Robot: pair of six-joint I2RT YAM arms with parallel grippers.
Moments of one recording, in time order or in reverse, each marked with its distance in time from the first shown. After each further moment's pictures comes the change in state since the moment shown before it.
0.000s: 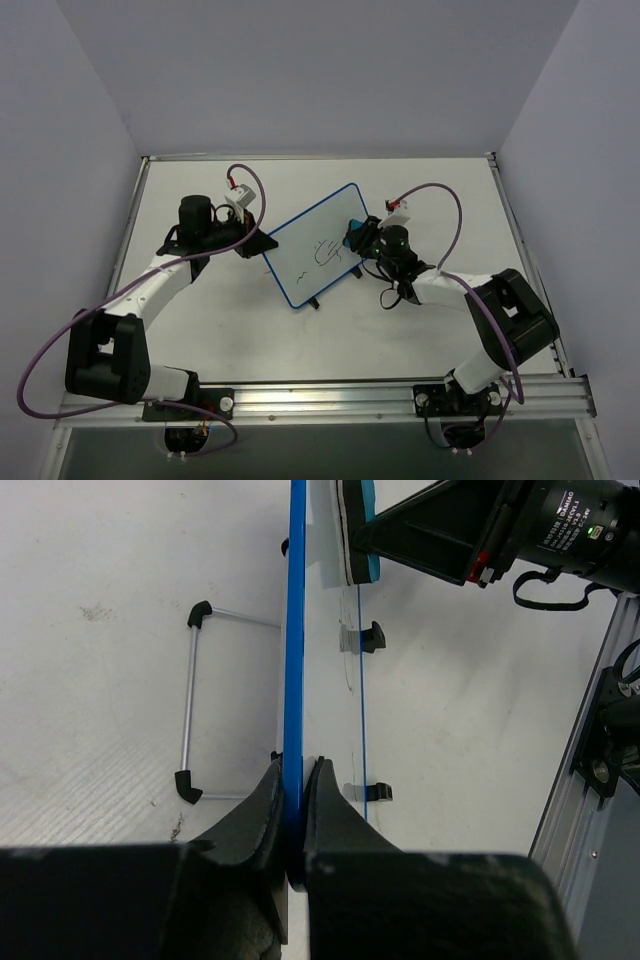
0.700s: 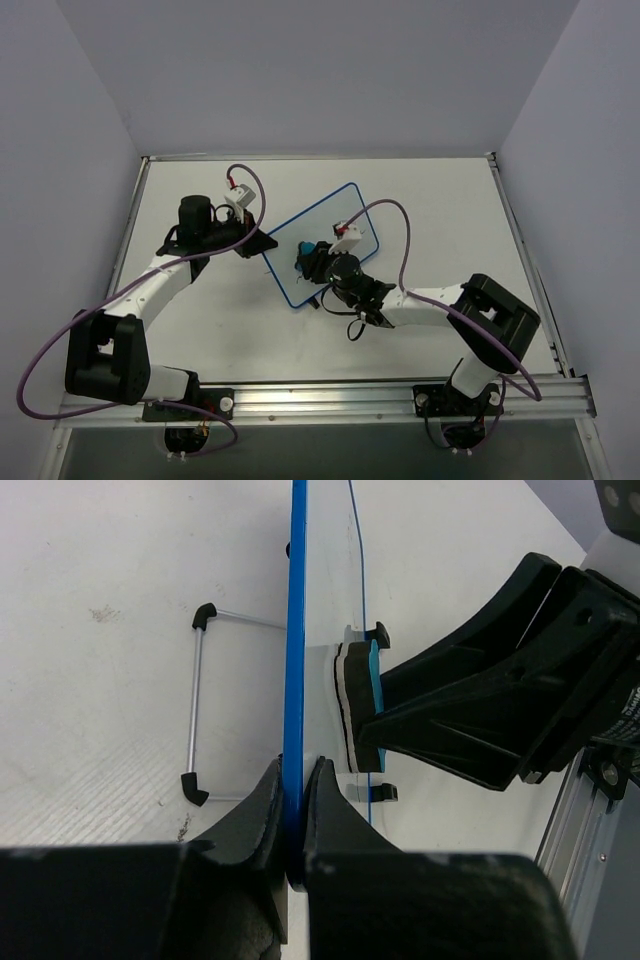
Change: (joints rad) left arm 0.000 -0.004 0.000 -0.002 -0.010 0.009; right arm 0.395 0.050 0.068 0.036 0.232 0.009
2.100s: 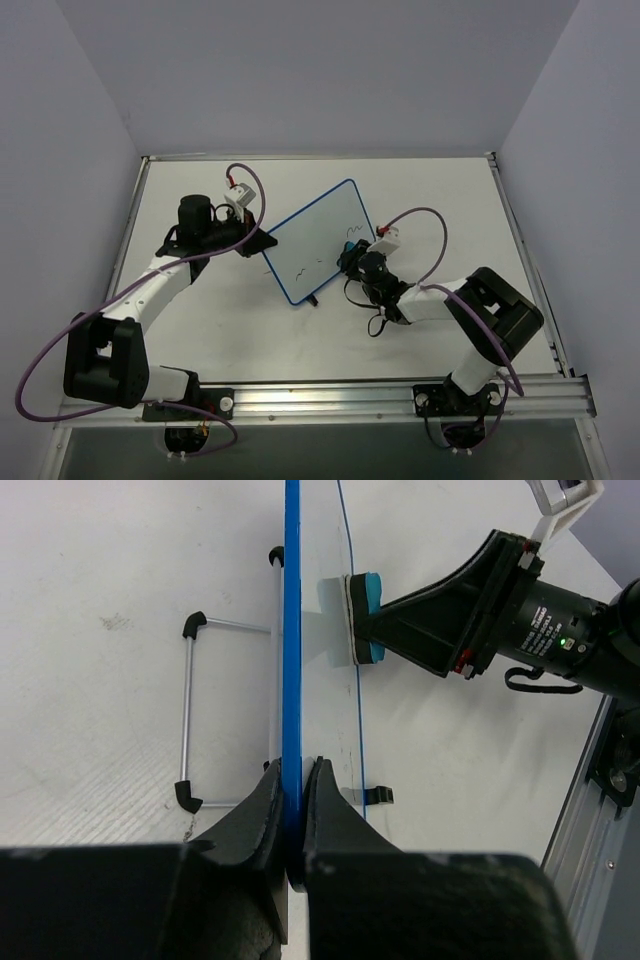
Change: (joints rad) left arm -0.012 -0.014 0.000 0.006 -0.023 -0.002; right arm -0.200 0.013 -0.169 0.030 0.067 0.155
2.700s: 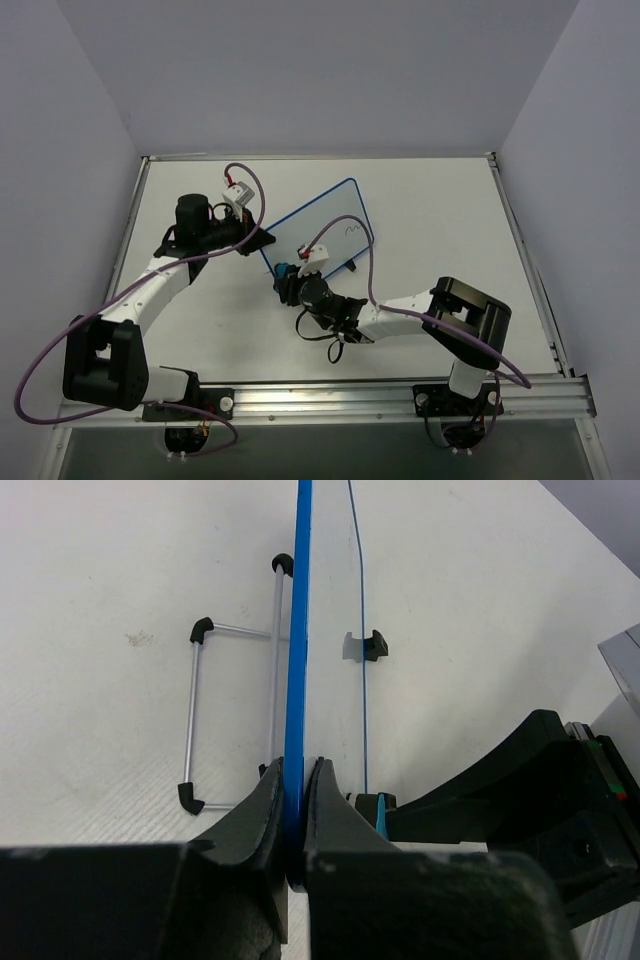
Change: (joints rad) left arm 0.008 -0.013 0.000 0.016 -0.011 0.036; right arm 0.402 0.106 0.243 -0.014 0.056 -0.229
